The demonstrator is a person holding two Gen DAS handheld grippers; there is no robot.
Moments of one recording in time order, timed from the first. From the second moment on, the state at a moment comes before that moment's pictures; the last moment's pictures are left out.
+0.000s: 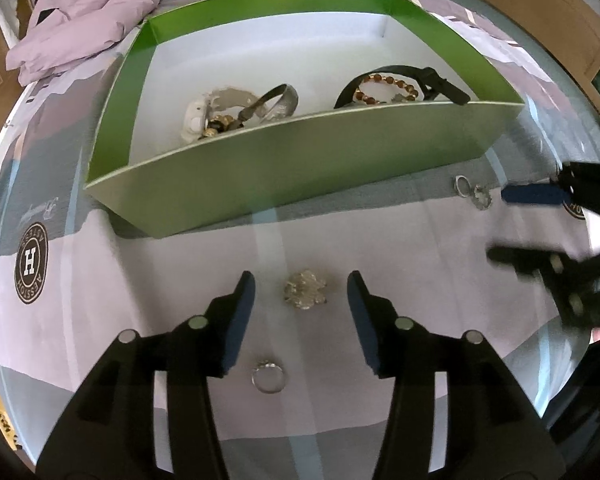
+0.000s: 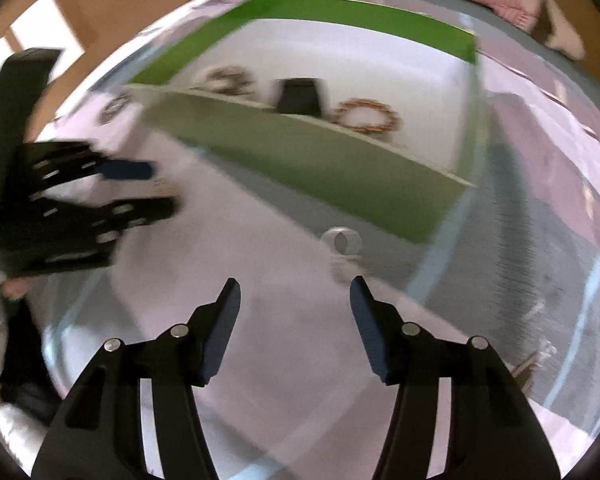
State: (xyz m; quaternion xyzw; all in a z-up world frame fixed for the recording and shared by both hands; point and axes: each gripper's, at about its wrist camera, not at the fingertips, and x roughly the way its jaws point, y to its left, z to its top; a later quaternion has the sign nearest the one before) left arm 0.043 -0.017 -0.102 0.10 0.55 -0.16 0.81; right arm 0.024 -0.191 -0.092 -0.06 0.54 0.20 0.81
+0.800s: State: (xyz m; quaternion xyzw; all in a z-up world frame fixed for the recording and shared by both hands) left arm 0.045 -0.026 -0.114 0.13 0.55 -0.16 0.81; right arm 0.033 -0.163 -0.114 -0.09 0.54 0.22 0.81
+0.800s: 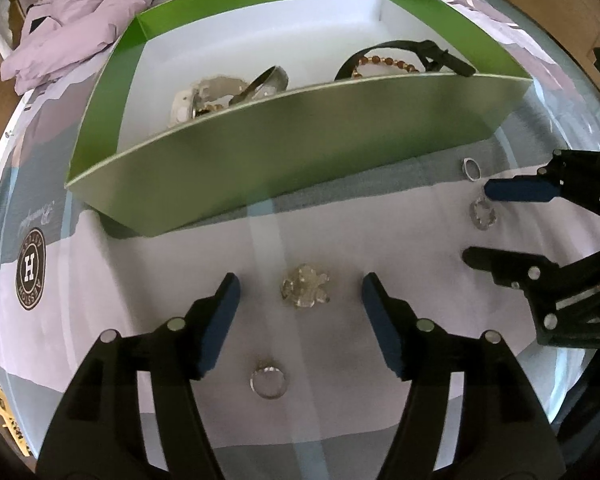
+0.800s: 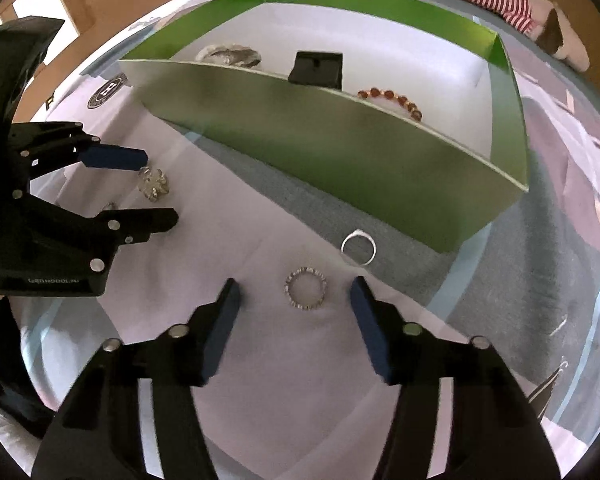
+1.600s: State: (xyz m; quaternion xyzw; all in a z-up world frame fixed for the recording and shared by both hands) left arm 0.030 -0.021 -0.058 0.11 0.45 -0.16 0.87; right arm 0.020 -0.180 -0.063 -0.04 0.47 0.28 0.83
